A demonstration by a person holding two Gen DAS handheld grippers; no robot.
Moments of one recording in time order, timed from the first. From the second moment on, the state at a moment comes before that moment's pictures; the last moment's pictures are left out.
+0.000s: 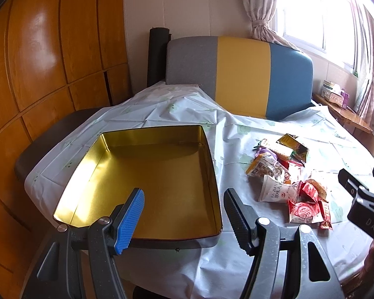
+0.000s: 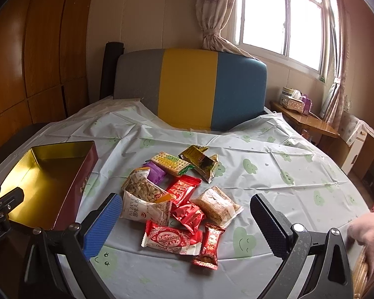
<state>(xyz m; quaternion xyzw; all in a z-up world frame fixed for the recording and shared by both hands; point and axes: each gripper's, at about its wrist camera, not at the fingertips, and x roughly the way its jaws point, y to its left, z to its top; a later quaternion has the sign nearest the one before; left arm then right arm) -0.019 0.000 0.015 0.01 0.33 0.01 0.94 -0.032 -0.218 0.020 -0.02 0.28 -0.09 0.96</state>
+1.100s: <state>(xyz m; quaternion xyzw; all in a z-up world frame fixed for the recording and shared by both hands) 0.081 -0.126 -0.044 0.00 0.52 -0.22 0.83 0.065 -0.428 -0.009 0.17 0.42 -0.09 0.89</state>
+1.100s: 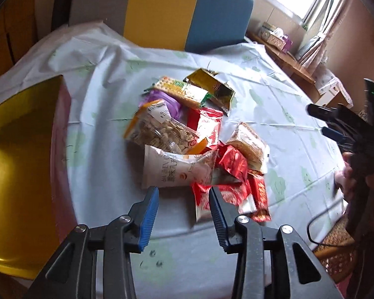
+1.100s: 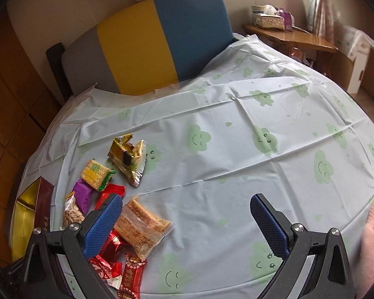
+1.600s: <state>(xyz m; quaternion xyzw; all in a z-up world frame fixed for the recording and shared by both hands) 0.119 -0.137 -0.066 -0.02 0.55 -0.23 0.80 0.059 -0.430 -0.007 0.22 0.42 -0.04 0.88</state>
